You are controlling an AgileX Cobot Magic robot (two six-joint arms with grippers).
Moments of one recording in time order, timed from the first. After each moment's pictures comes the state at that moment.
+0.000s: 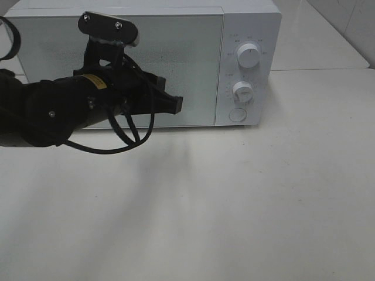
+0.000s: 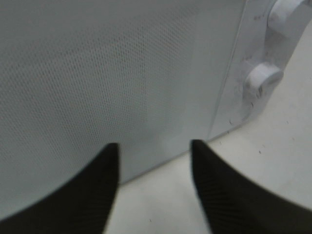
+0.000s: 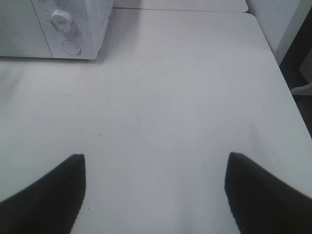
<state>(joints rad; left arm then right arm) -0.74 1.78 -0.85 -0.49 -0.47 0.34 0.13 0.00 -0.51 -0.13 1.04 0.09</state>
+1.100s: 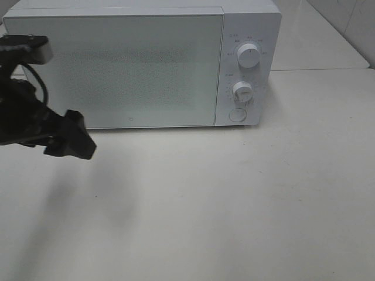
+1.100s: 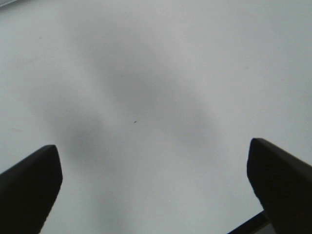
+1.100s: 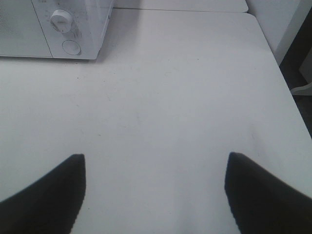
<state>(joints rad) -0.39 1.45 -0.85 -0.32 0.62 0.25 0.13 0.00 -0.51 -0.13 1.04 0.09</state>
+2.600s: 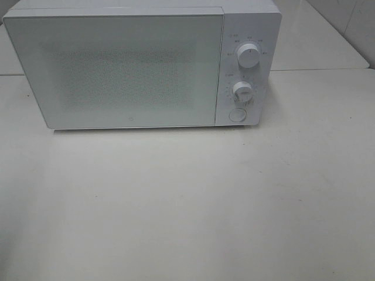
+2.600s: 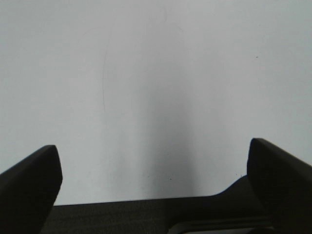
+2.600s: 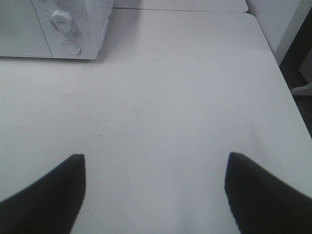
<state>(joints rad) 0.05 0.53 -0.53 -0.12 0.99 0.12 0.13 0.00 -0.51 -0.13 1.04 0.09</state>
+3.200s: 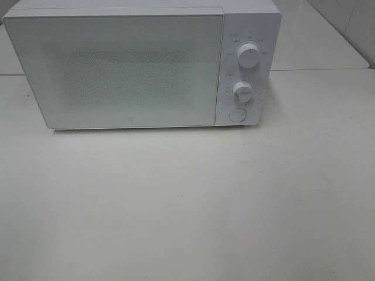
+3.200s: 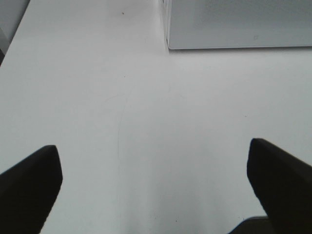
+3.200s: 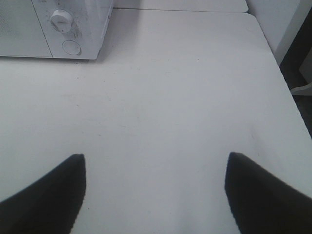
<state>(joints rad) 0.05 0.07 -0.50 -0.09 1.04 0.08 0.13 0.00 -0.51 -0.13 1.04 0.09</state>
